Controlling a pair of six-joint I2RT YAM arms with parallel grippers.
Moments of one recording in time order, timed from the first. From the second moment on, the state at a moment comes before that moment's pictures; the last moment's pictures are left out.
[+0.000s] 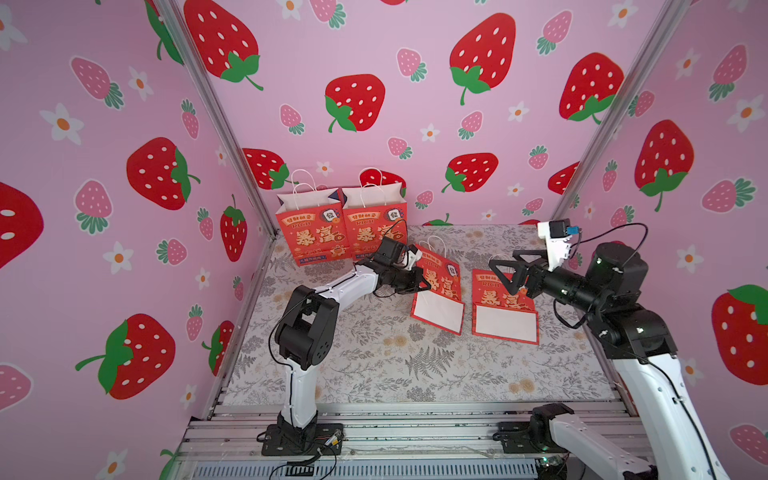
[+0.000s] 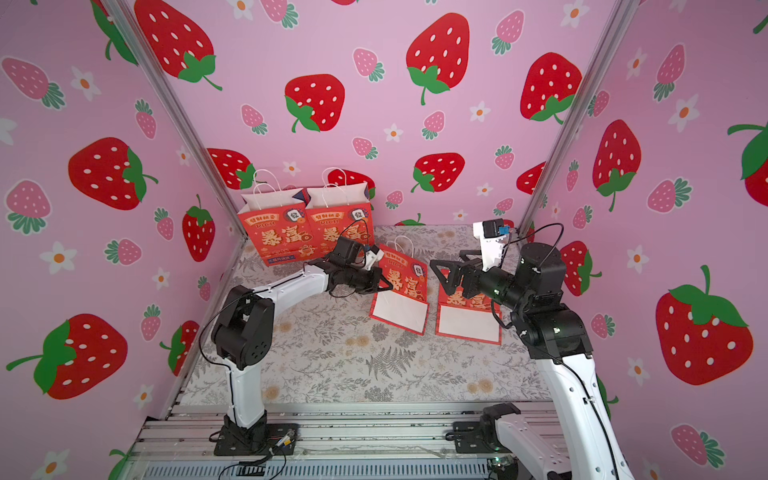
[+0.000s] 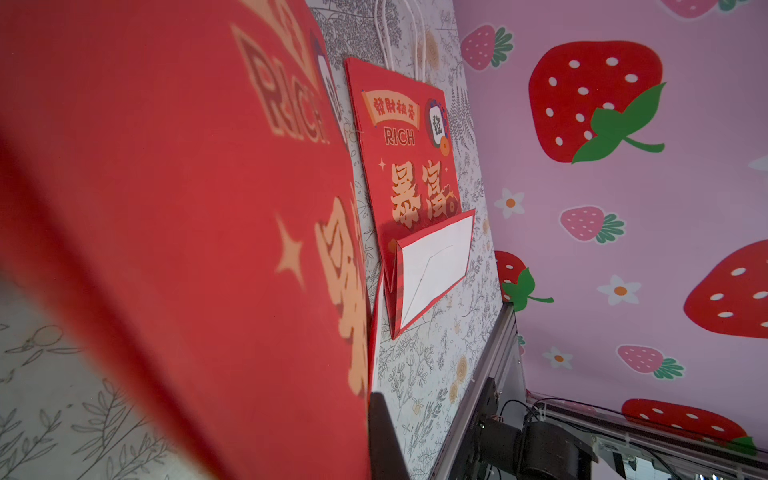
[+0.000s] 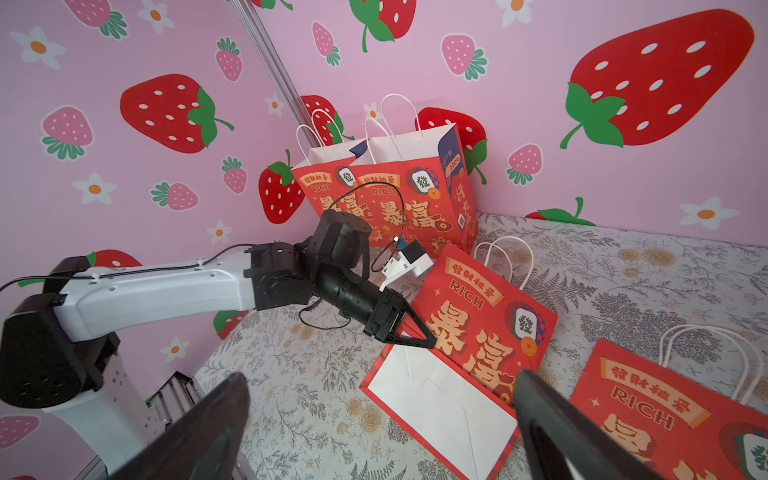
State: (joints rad) left arm -0.50 2.03 1.52 -0.33 0.71 -0.51; right arm 0.21 0.93 1.30 -0.61 -0.53 0.25
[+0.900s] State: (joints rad) left arm -0.61 2.05 1.31 0.05 0.65 -0.72; right arm 0.18 0.89 1.29 -0.61 -0.58 0.27
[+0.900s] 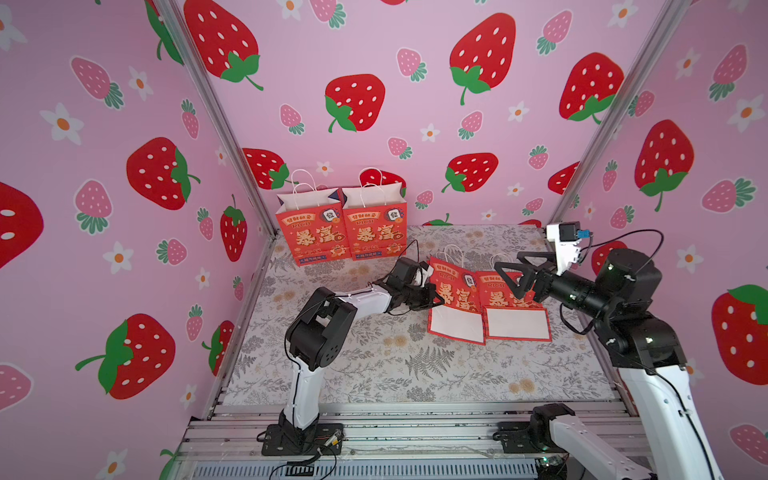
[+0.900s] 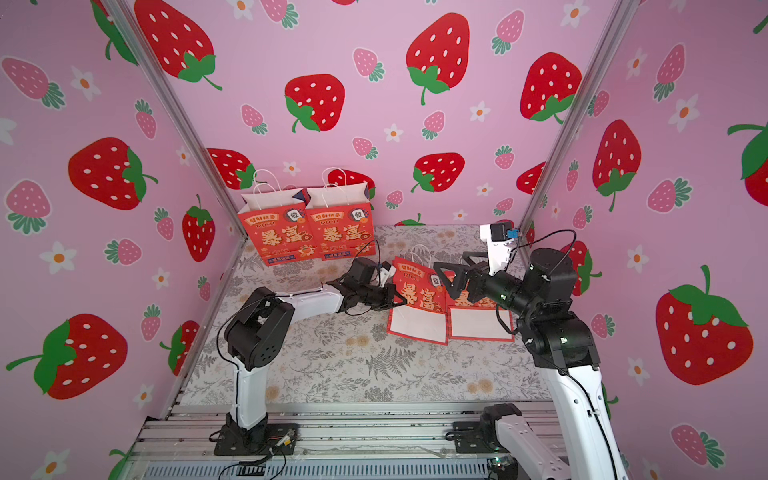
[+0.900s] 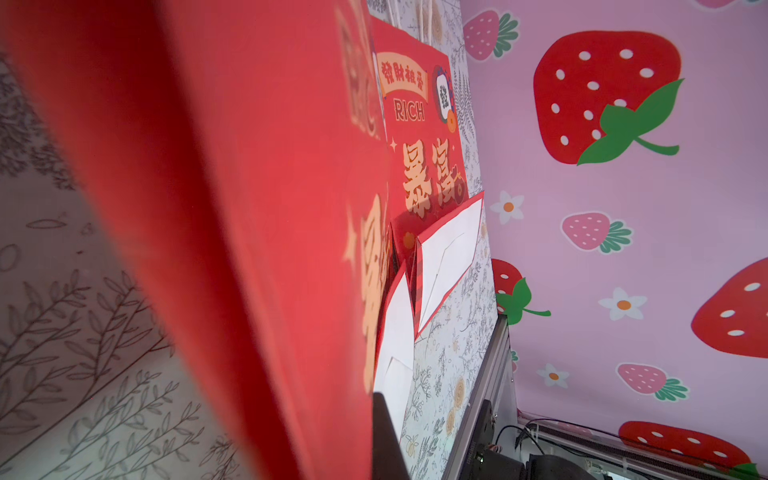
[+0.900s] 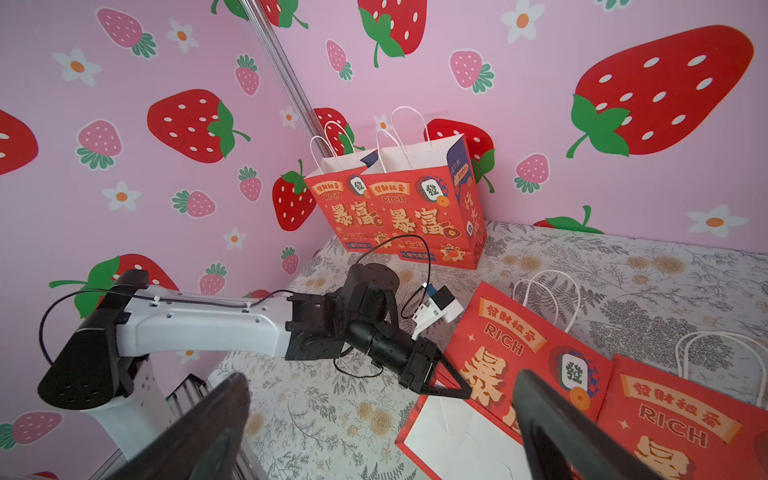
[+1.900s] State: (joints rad) left arm -0.66 2.12 1.30 0.16 0.62 -0.83; right arm 0.17 0.90 1.29 -0.61 -0.60 0.28
